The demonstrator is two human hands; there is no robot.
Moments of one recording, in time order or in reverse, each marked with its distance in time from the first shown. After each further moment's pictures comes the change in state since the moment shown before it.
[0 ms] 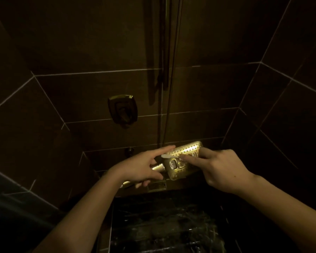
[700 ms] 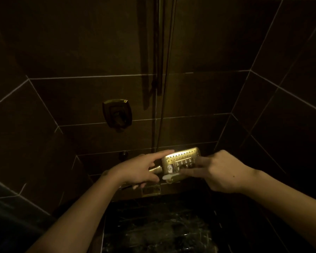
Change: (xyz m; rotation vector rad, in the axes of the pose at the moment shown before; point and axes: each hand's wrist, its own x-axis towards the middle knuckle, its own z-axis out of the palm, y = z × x) left_hand 0.013 0.018 0.008 0.091 -0.017 0.001; right_hand -0.007 0.028 -0.019 -0.094 -0.189 -0.251
